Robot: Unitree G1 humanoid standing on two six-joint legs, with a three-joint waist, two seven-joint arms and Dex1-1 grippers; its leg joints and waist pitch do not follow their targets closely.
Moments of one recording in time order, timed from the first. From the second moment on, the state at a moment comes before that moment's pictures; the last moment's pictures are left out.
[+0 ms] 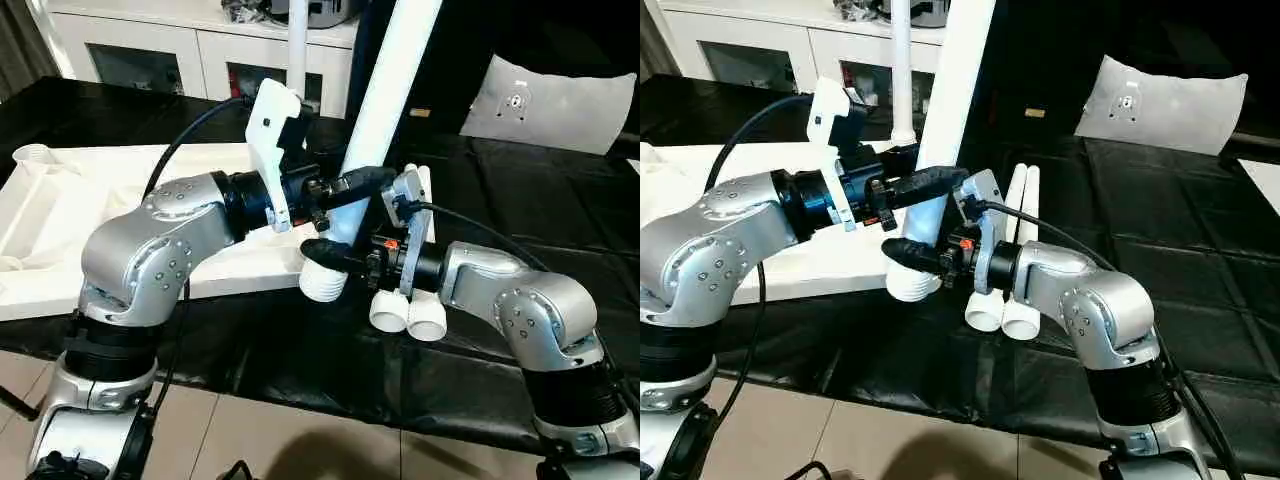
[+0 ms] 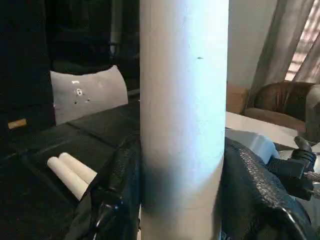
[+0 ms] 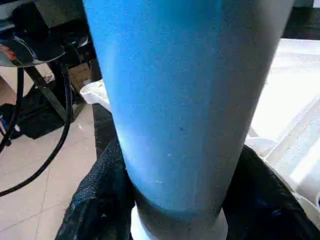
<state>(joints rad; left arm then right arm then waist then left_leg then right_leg) -0.70 0.34 -0.07 -0.21 -0.63 0.81 -0.63 -0.52 -0.28 0.12 -0.15 0.63 0.89 0.63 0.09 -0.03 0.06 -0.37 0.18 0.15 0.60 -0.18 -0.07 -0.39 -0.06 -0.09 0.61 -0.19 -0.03</state>
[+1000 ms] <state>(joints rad) -0.62 0.18 0.10 -0.32 -0.84 0.82 -0.52 -0.46 -0.27 0.12 -0.15 0.50 0.81 0.50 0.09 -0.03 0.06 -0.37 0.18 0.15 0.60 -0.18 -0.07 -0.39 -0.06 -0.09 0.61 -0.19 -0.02</state>
